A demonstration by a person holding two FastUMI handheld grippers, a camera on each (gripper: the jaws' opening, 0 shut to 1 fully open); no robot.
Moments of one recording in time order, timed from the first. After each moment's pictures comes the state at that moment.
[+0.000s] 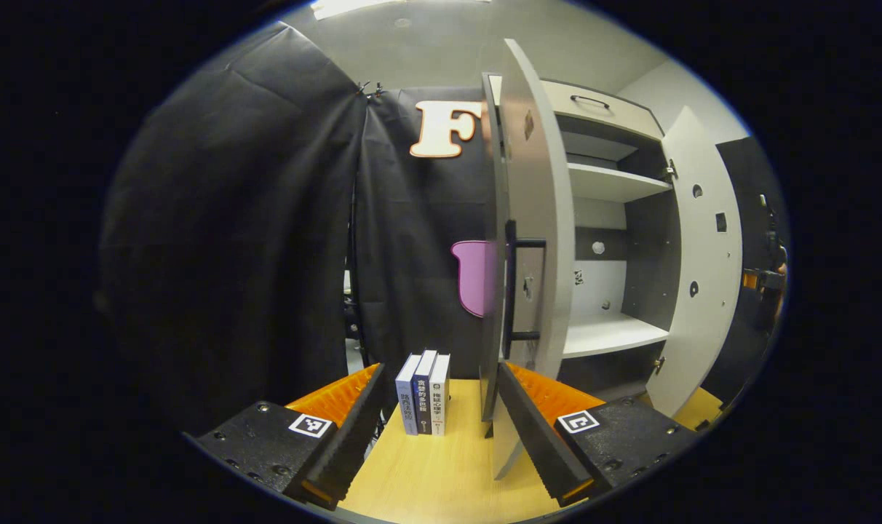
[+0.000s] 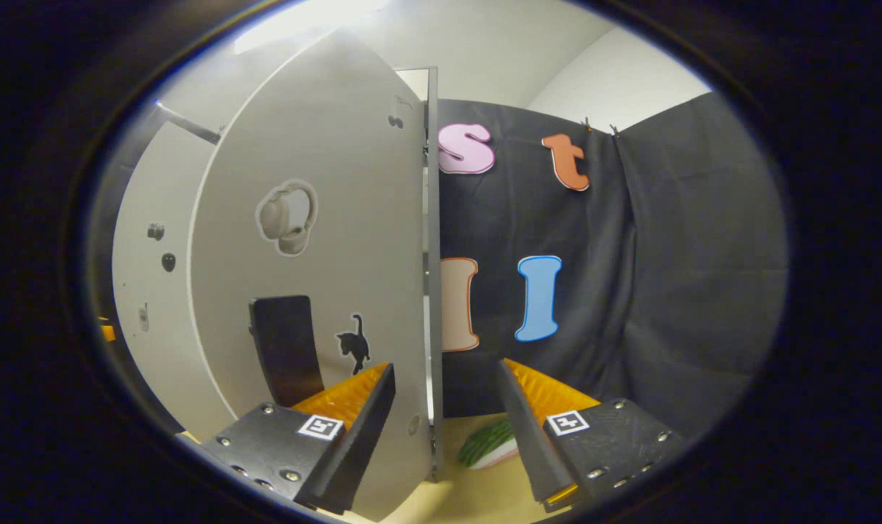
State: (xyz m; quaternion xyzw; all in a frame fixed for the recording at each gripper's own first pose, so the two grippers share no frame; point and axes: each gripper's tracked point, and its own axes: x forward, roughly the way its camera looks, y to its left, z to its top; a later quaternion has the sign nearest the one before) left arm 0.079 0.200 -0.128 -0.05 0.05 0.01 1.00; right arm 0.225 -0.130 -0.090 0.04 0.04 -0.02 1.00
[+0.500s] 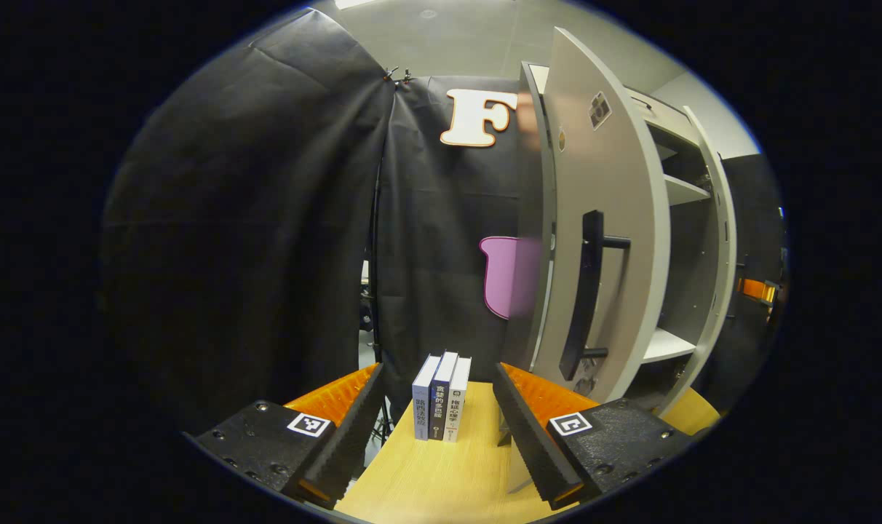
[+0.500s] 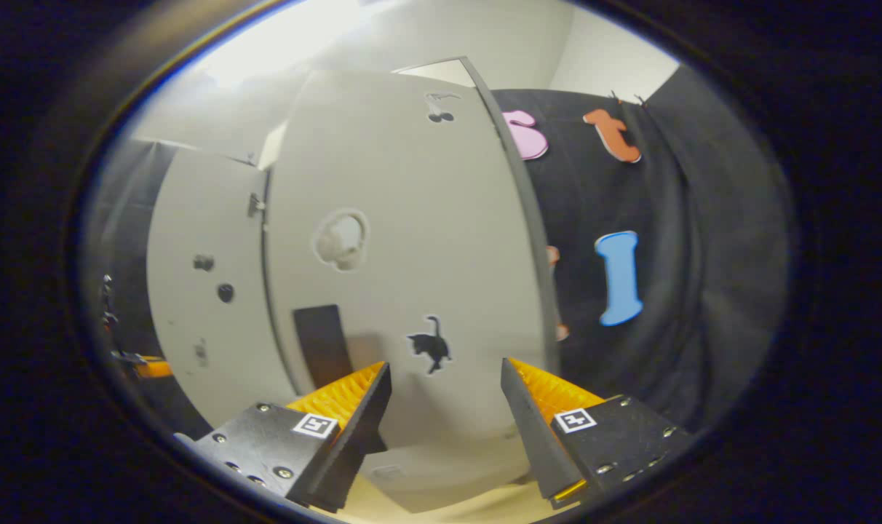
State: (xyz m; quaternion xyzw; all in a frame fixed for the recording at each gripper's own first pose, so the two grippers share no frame) left arm 0.125 0.235 -0.140 -0.08 0.06 0.04 0.99; right arm 0.240 0.006 -0.077 0.16 0.03 0.14 0.98
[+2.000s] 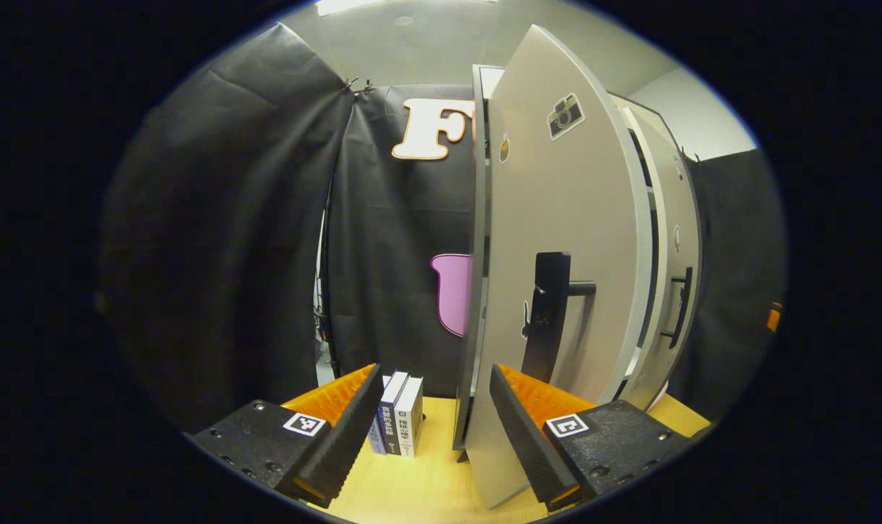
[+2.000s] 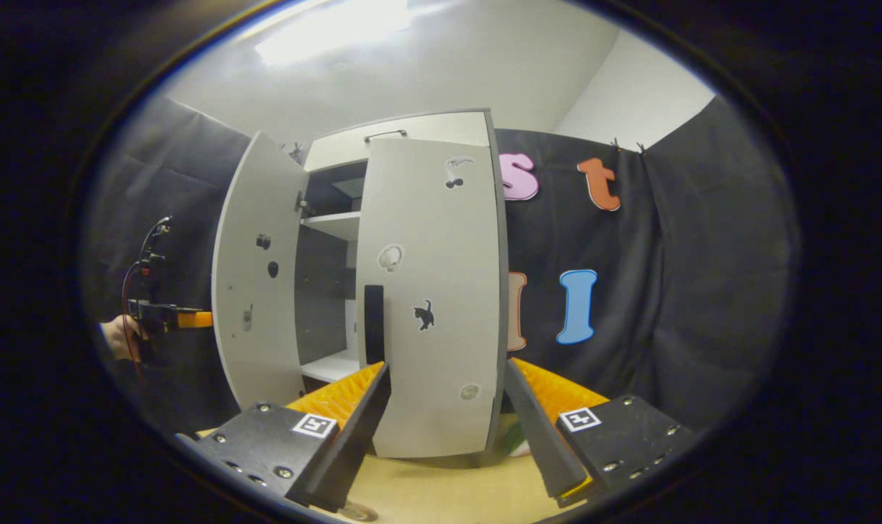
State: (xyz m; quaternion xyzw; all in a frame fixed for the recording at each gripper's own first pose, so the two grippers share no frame) left arm 0.150 0.147 -0.096 -0.06 0.02 -0.01 1.00; right arm 0.082 -0.068 -0.073 0.03 0.00 0.05 1.00
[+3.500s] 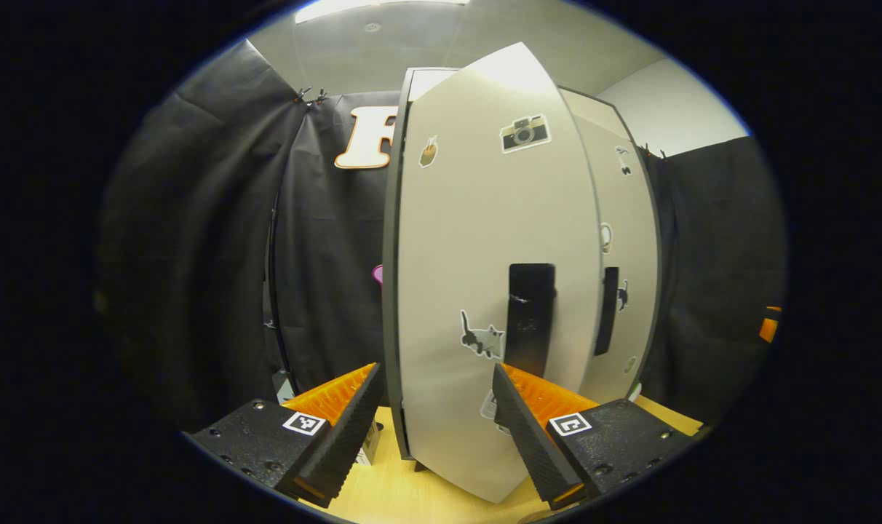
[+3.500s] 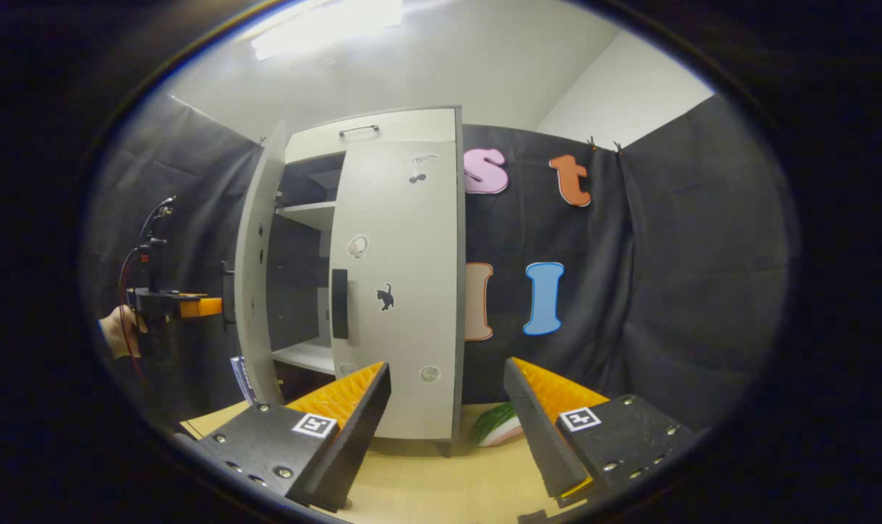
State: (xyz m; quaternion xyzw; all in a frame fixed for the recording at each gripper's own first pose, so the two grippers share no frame) left arm 0.155 0.037 -0.078 -0.05 0.01 -0.08 1.00; right arm 0.052 -0.114 -0.085 0.01 0.01 0.02 1.00
